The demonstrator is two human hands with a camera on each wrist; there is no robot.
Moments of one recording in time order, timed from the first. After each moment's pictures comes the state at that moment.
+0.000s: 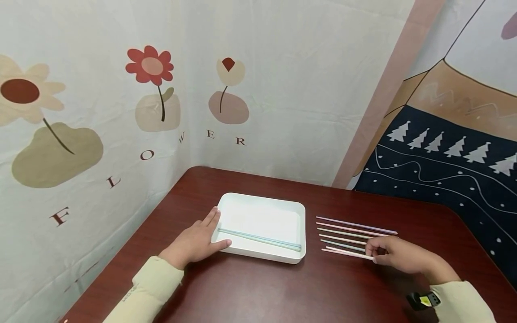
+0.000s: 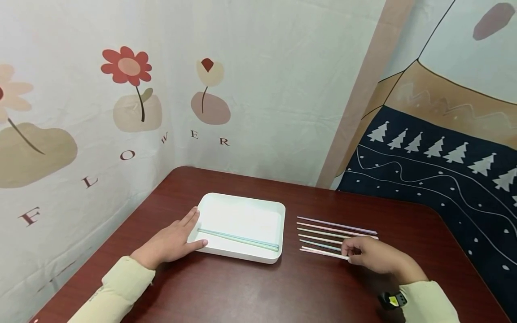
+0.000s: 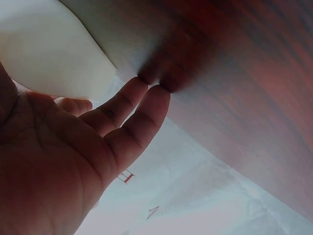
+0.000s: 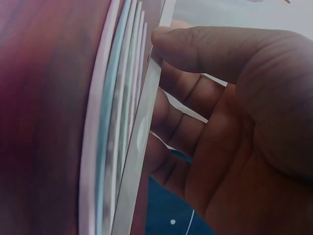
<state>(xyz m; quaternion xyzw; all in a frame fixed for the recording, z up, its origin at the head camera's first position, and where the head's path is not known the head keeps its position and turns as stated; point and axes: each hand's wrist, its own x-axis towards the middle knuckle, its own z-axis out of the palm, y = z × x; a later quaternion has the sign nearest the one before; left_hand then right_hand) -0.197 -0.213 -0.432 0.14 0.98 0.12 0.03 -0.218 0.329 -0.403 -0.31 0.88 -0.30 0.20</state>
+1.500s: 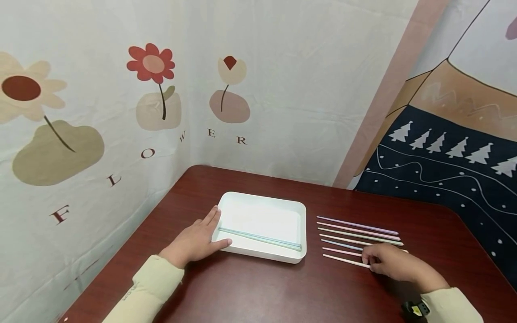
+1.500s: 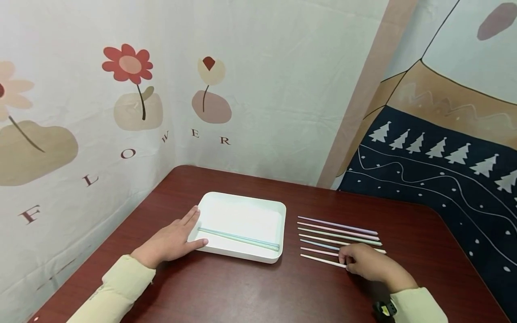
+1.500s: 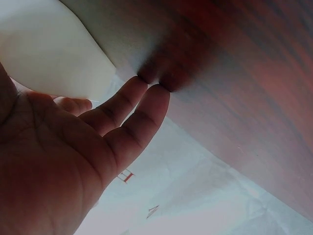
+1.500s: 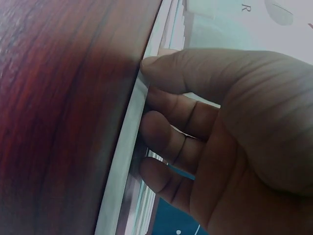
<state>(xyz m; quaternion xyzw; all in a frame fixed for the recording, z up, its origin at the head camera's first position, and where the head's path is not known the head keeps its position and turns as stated) -0.200 -0.214 -0.435 0.14 0.98 0.12 0.03 -0.208 0.316 -0.422 -0.31 0.91 -0.22 0.17</state>
